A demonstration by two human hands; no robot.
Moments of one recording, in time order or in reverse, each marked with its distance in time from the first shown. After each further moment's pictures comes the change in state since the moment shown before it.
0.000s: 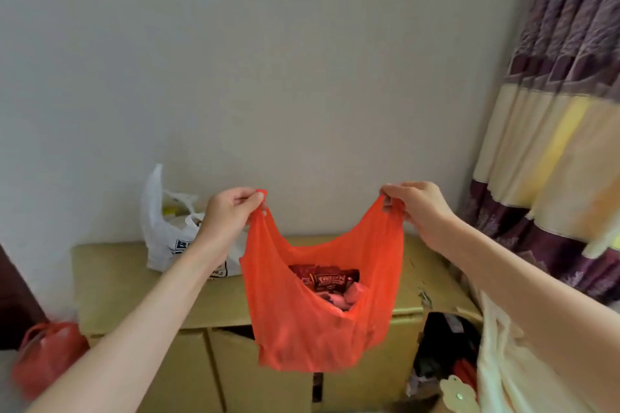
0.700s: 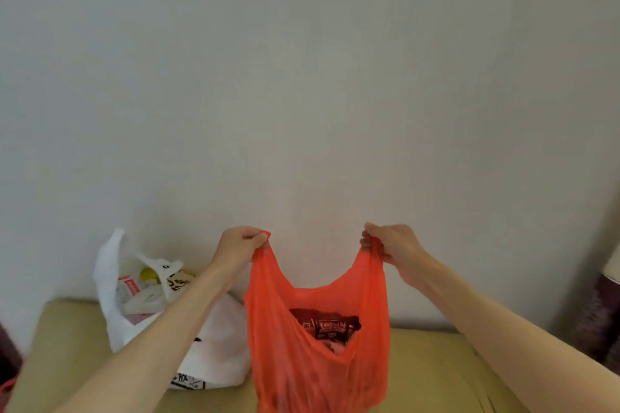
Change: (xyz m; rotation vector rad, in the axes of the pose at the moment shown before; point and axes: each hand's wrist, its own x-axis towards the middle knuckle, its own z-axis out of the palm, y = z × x) left_hand 0.319 -0.096 0.052 0.244 0.092 -0.117; right_hand 0.353 0.055 0.113 0.142 -0.221 0.181
